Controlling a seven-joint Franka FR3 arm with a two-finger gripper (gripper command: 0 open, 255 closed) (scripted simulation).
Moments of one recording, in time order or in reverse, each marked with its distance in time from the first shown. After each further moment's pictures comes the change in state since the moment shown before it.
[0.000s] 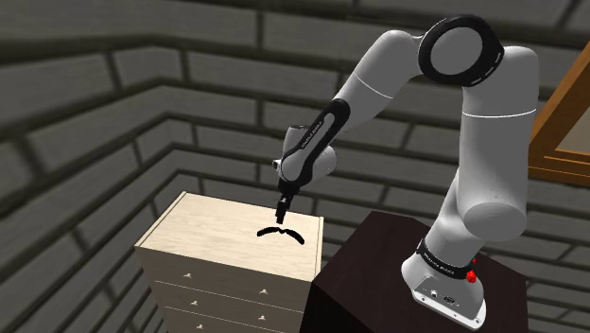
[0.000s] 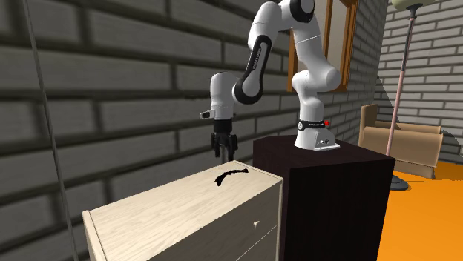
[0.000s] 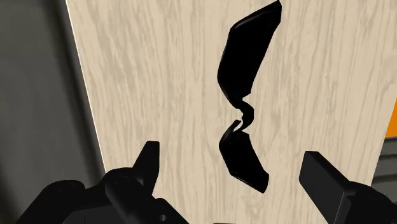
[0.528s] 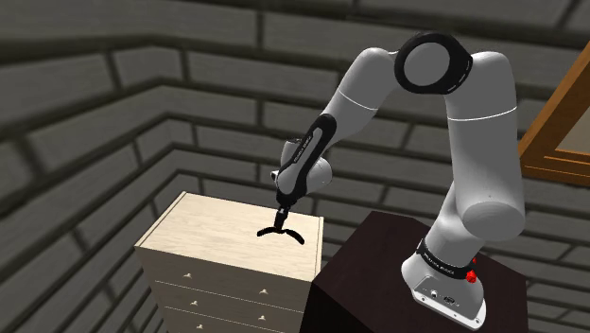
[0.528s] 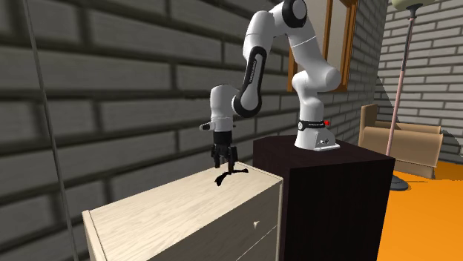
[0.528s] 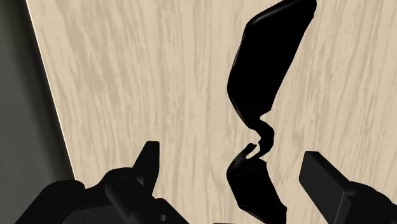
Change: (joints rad) arm -0.022 0.135 0.036 0.043 0.032 0.090 -0.049
